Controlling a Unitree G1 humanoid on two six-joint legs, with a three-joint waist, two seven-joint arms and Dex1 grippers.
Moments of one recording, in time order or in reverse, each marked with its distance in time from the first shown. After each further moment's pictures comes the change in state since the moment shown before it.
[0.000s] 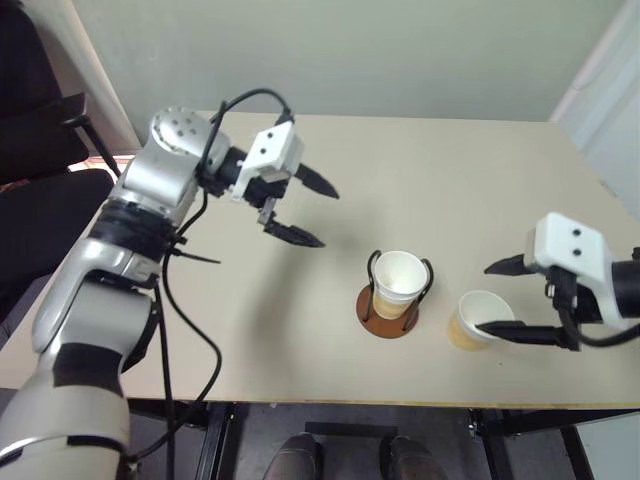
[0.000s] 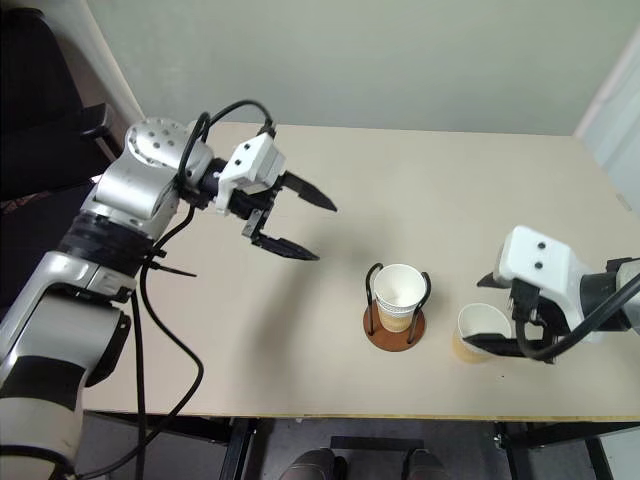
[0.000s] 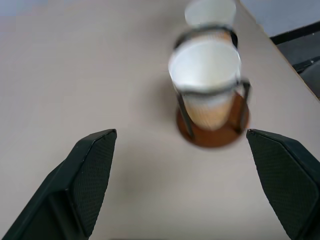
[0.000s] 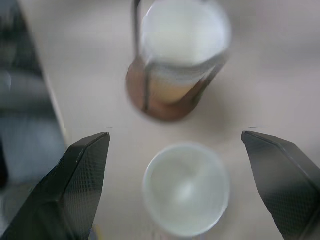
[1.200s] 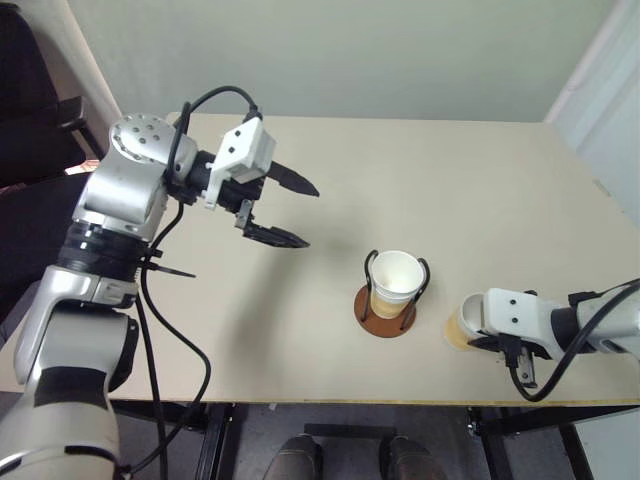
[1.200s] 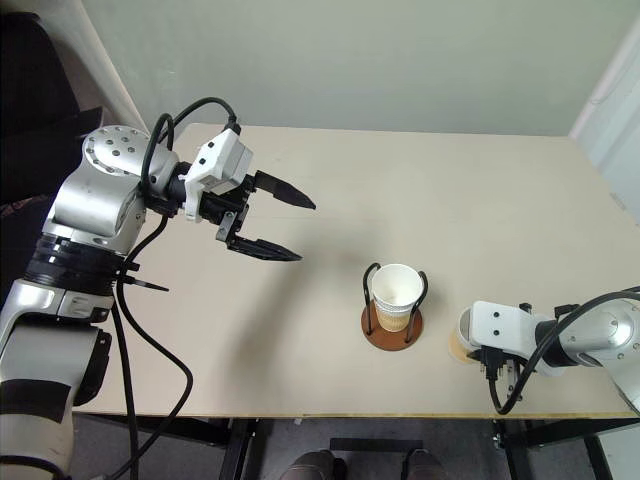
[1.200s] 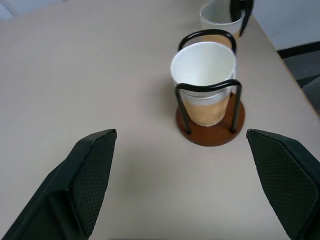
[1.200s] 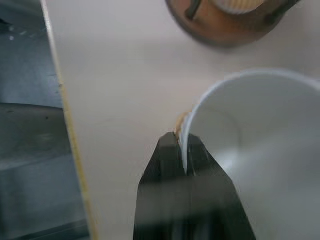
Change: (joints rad) left arm 0.103 0.029 0.173 -0.199 0.038 0.172 0.000; right arm 0.084 0.133 0.367 0.090 -0.462 -0.311 0.045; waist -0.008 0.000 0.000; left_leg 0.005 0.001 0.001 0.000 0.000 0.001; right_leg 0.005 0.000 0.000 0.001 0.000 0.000
